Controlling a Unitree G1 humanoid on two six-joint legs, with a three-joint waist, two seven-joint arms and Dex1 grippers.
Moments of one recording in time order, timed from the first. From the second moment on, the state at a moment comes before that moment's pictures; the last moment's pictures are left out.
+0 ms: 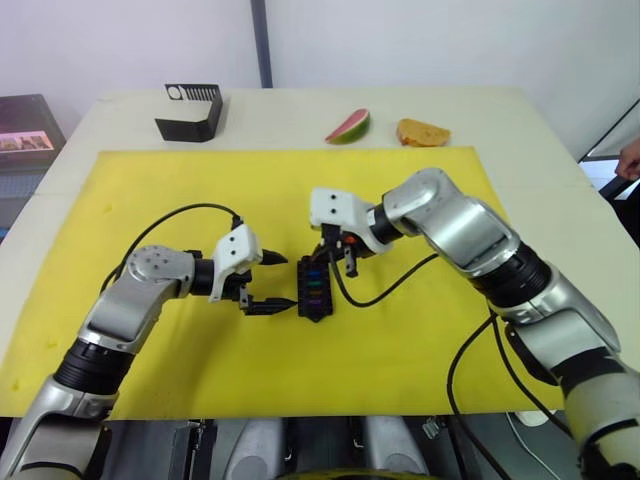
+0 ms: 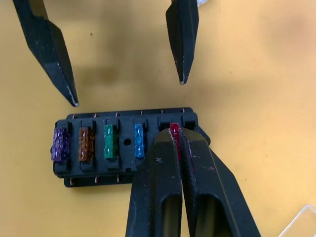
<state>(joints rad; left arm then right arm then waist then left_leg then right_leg) -0.41 0.70 -0.19 -0.12 -0.34 0.42 -1.14 -1.03 -0.56 0.60 -0.06 0.14 0.88 1.17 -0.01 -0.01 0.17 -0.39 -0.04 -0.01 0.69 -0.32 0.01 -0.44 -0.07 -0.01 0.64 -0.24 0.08</state>
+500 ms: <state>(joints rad) -0.41 0.70 -0.19 -0.12 -0.34 0.43 -1.14 -1.03 -0.56 0.60 -0.06 0.13 0.89 1.18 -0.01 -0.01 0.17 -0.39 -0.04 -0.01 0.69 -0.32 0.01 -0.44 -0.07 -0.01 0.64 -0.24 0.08</state>
